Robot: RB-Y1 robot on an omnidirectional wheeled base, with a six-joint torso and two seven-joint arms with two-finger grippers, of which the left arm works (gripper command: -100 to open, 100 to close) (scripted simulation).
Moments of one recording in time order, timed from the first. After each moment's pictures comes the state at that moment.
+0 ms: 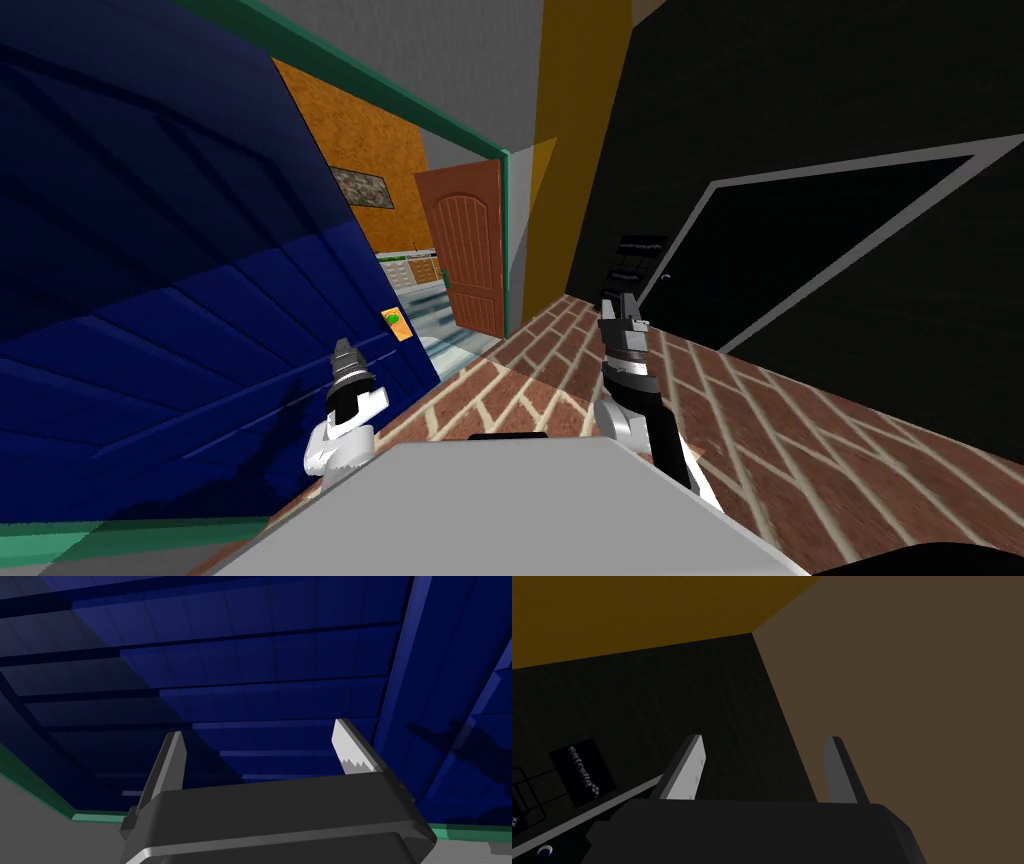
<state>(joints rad) -0.16 0.03 0.97 -1.30 -0.24 -0.37 0.04</state>
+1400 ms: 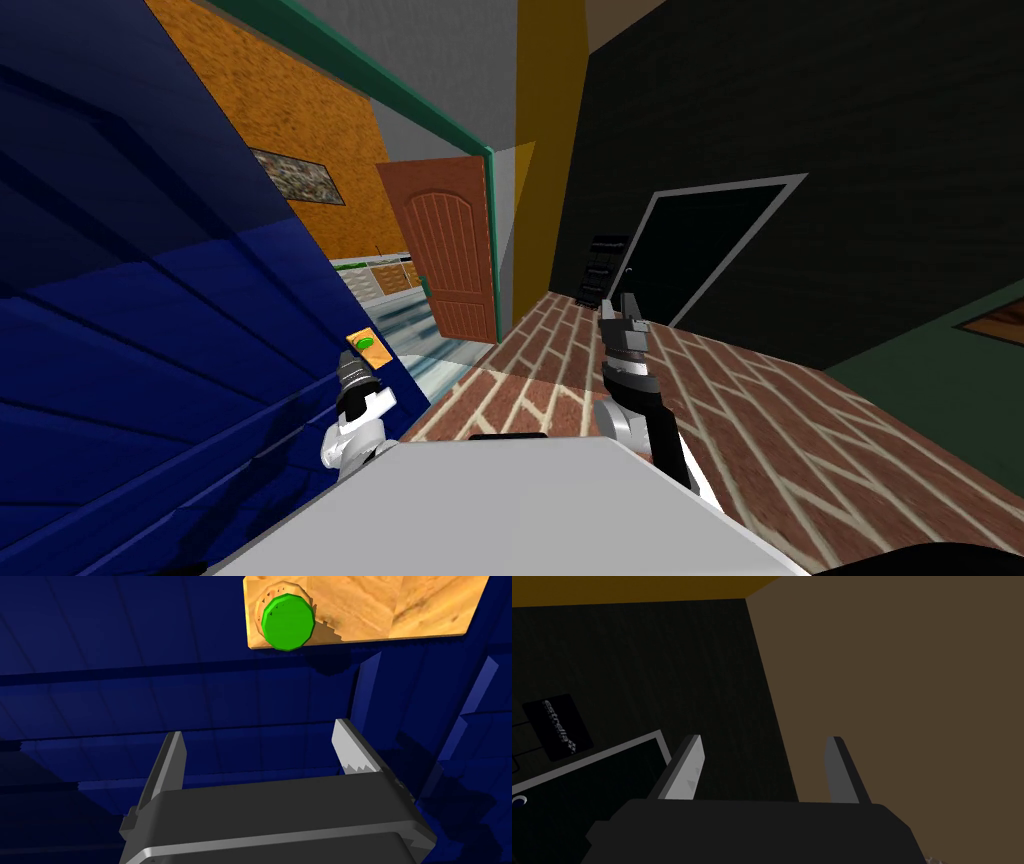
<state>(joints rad) -0.27 0.02 1.13 -1.13 -0.28 -0.36 0.03</state>
